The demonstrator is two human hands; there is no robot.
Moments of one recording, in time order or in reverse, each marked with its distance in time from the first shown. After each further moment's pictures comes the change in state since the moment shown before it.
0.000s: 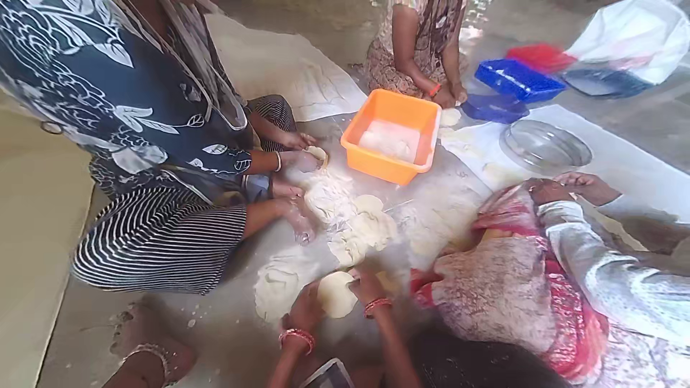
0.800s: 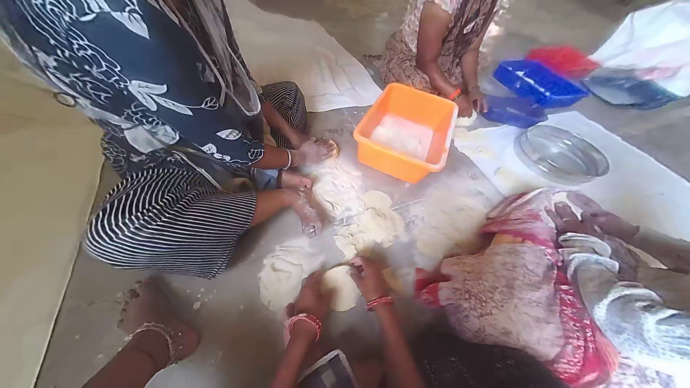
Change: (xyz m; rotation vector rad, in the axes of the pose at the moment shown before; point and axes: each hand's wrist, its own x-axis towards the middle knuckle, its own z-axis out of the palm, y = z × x) left_hand 0.011 -0.001 0.006 0.184 0.049 0.002; right_hand 0.005 0.002 0.007 -0.014 0.155 -0.150
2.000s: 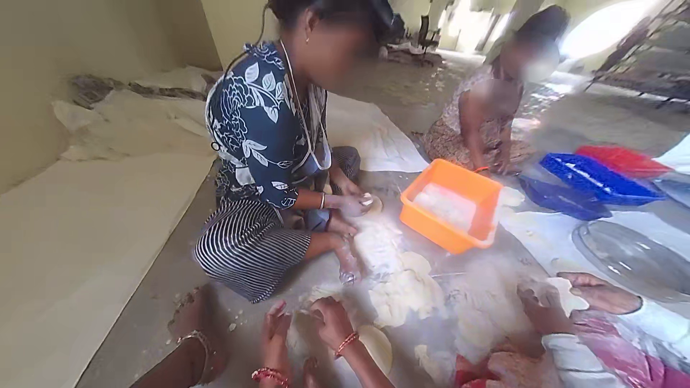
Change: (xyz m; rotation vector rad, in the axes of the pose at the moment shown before) left_hand -0.030 -0.046 -0.093 -1.090 0.698 0.026; right_hand 0.032 -0.125 0.090 -0.213 -0.314 -0.576
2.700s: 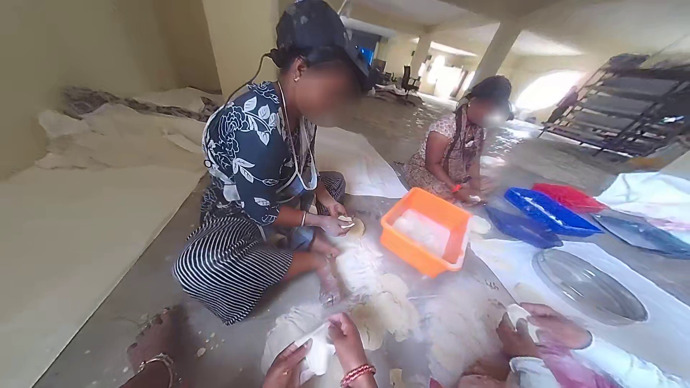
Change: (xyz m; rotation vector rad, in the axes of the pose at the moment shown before) left_hand -0.034 -0.010 0.033 -0.338 -0.436 -0.453; right_hand -0.062 -0.003 -0.062 0.619 0.353 0.319
